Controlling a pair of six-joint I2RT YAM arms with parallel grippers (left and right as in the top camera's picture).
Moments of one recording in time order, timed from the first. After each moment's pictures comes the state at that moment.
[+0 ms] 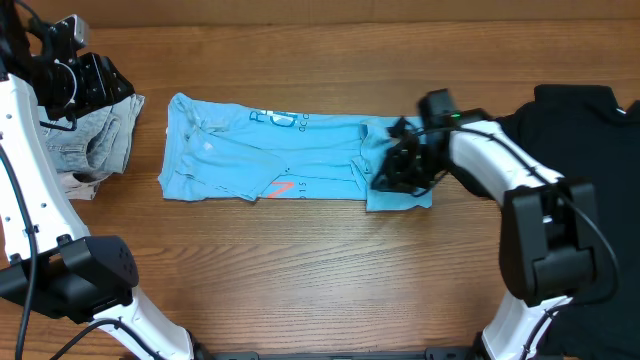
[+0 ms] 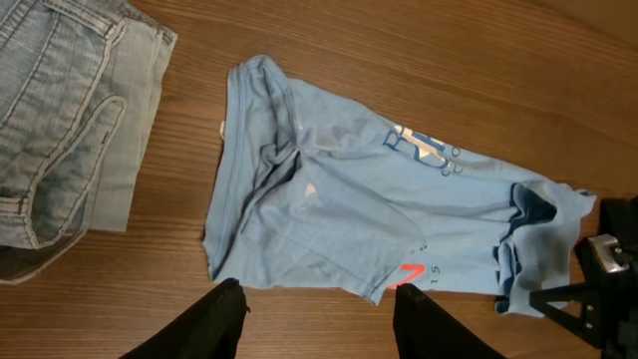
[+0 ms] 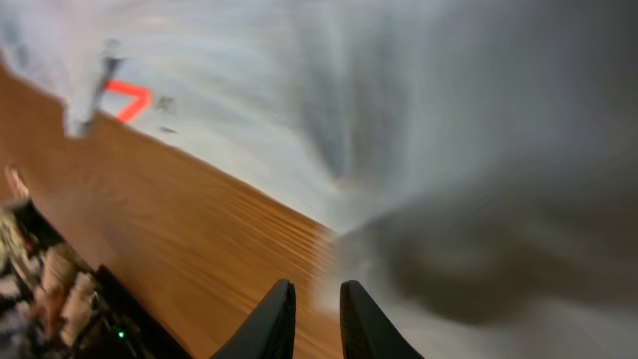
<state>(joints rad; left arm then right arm) 0.39 1.97 2.27 -1.51 0.42 0.06 0.23 1.96 1.30 -0.83 -0.65 0.15</state>
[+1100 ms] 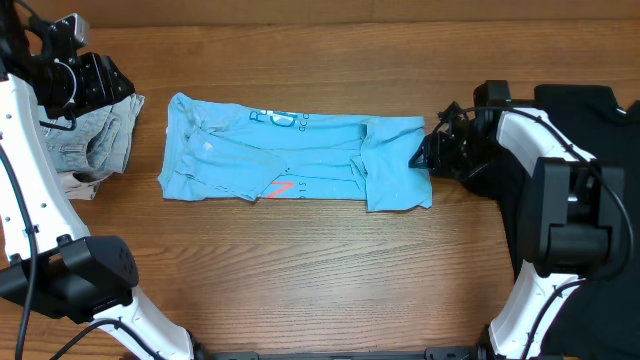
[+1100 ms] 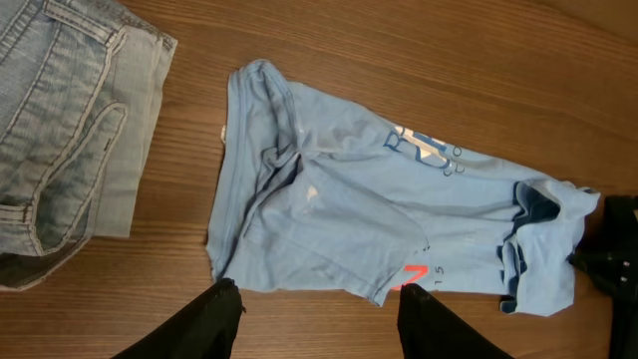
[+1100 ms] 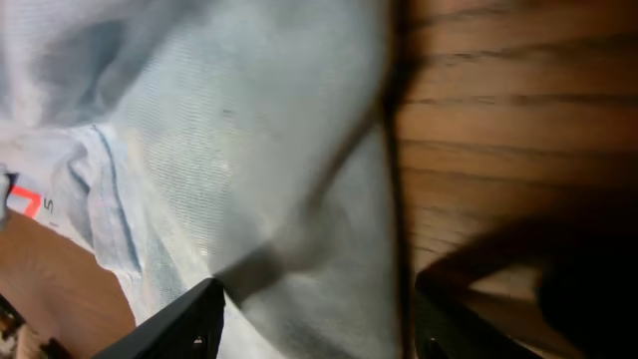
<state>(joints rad) 0.39 1.97 2.27 -1.51 0.42 0.08 -0.04 2.09 1.40 -0.86 -0.57 0.00</state>
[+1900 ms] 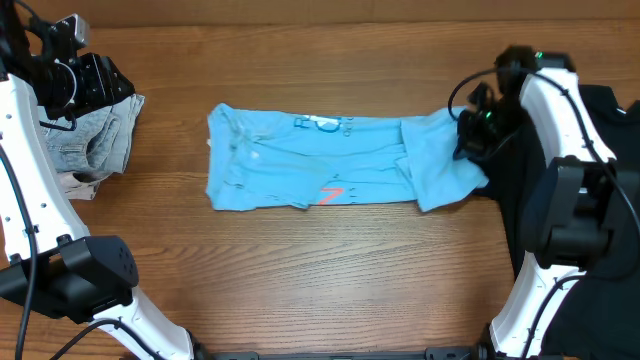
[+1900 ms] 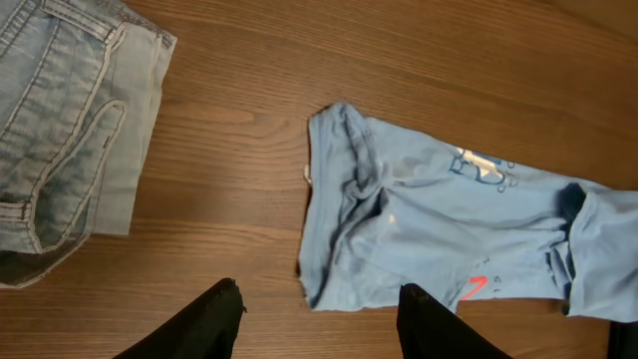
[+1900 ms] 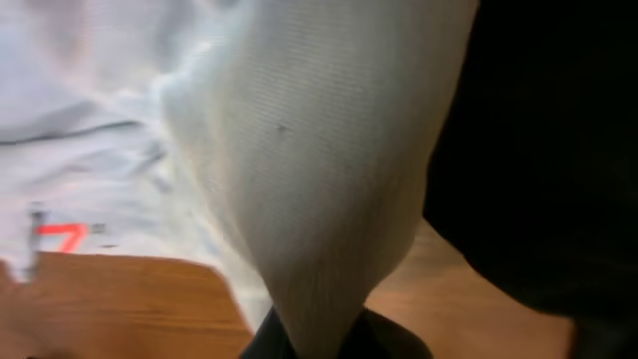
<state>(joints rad) 0.39 1.97 2.27 -1.51 0.42 0.08 -0.08 2.14 1.84 -1.40 -0.29 0.07</state>
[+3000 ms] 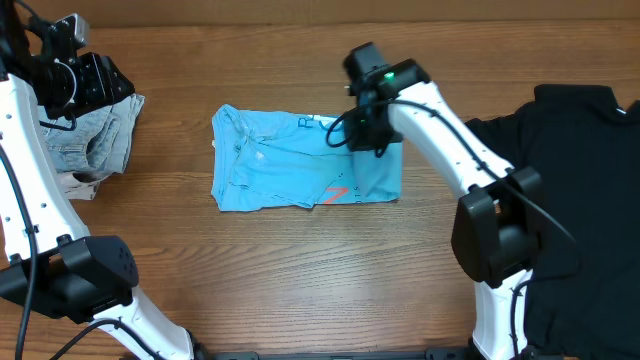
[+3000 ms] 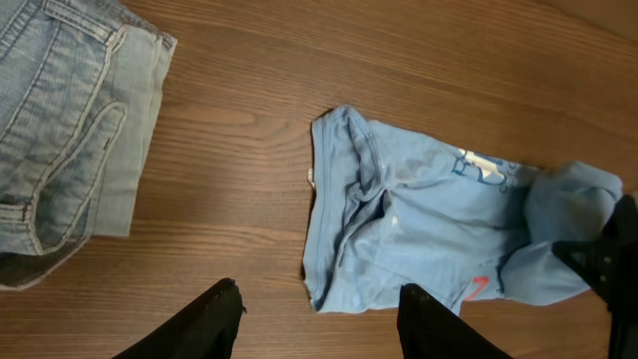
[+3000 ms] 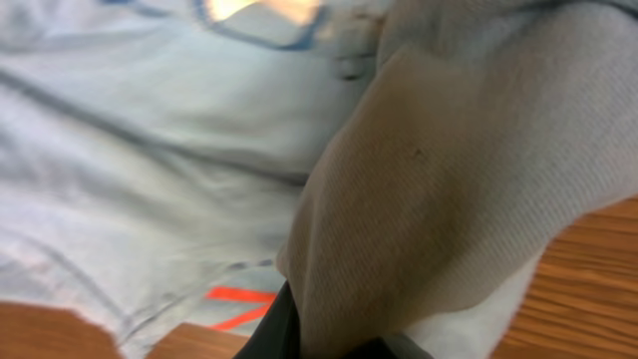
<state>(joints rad) 0.39 1.97 2.27 -1.51 0.42 0.08 0.47 2.14 1.87 -1.12 -0.05 0.31</state>
